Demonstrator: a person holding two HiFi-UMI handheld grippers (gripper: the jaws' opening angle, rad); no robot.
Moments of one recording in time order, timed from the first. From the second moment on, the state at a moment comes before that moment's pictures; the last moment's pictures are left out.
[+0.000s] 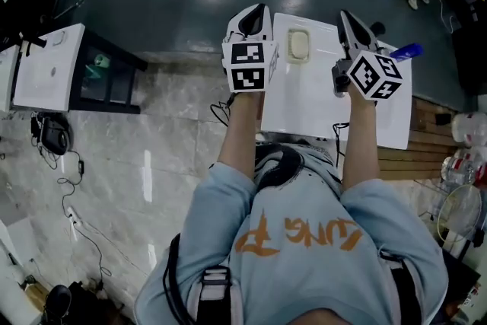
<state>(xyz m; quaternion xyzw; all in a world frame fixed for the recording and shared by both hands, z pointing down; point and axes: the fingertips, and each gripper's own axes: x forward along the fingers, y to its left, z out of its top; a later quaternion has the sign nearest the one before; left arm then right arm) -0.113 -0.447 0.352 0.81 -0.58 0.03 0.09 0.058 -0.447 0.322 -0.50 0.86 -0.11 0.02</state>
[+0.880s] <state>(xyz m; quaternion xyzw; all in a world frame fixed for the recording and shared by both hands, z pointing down) -0.085 -0.465 0.315 0.83 -0.55 0.02 0.03 0.079 -0.448 0.304 -0.56 0.83 0.03 -0.06</state>
